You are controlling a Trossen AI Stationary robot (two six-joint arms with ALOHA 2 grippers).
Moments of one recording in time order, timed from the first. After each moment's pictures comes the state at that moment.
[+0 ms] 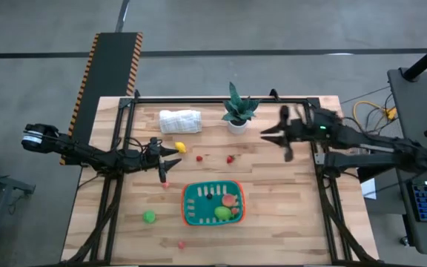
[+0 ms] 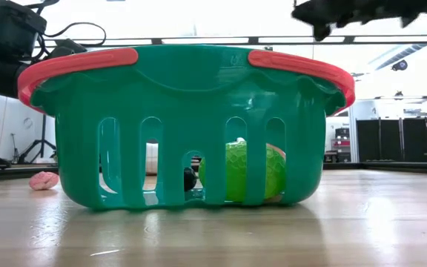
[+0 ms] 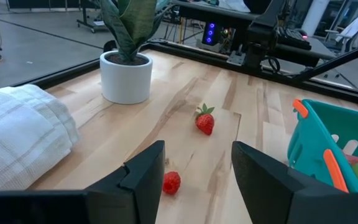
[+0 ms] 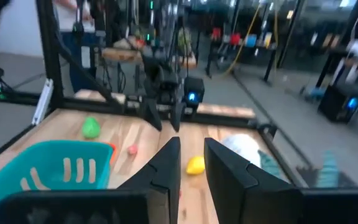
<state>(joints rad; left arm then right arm) -0.12 0.96 0.03 0.77 -0.42 -0.26 -0.29 0.76 0.59 0.10 -0.31 -0.16</state>
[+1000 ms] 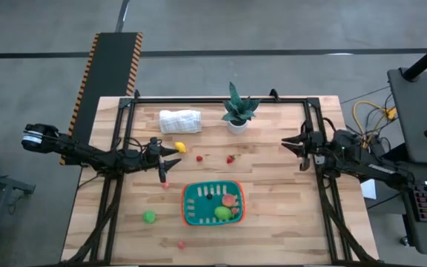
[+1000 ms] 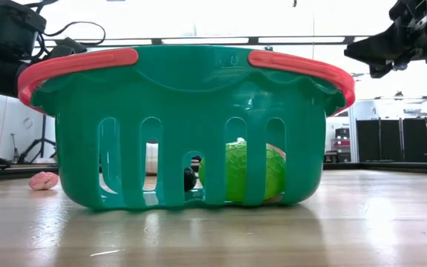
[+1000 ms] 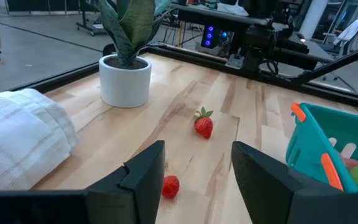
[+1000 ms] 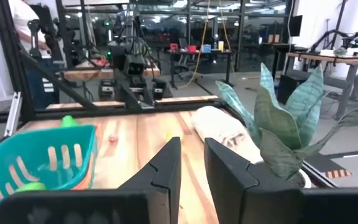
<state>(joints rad) -0.12 0.96 0.03 0.78 -0.42 -0.25 -0.28 0.04 0.18 -0.13 -0.13 -0.01</state>
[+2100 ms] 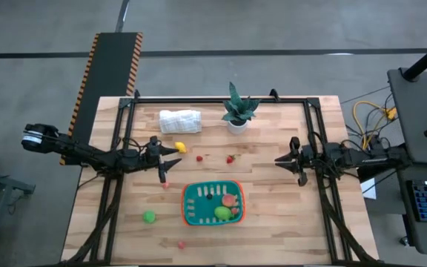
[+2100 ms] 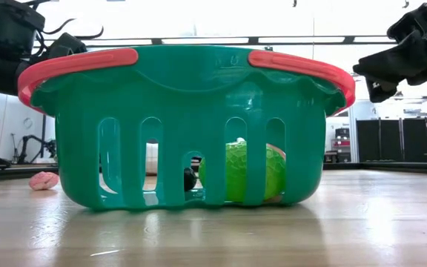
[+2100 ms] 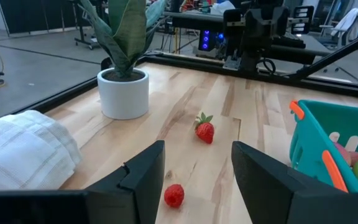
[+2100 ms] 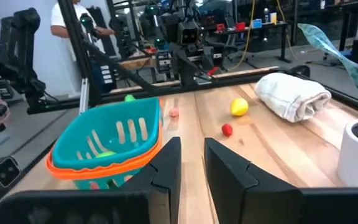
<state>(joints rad) -0.12 0.96 0.03 0.81 -0.42 -0.15 0.07 0.06 0.01 0.01 0.03 0.16</state>
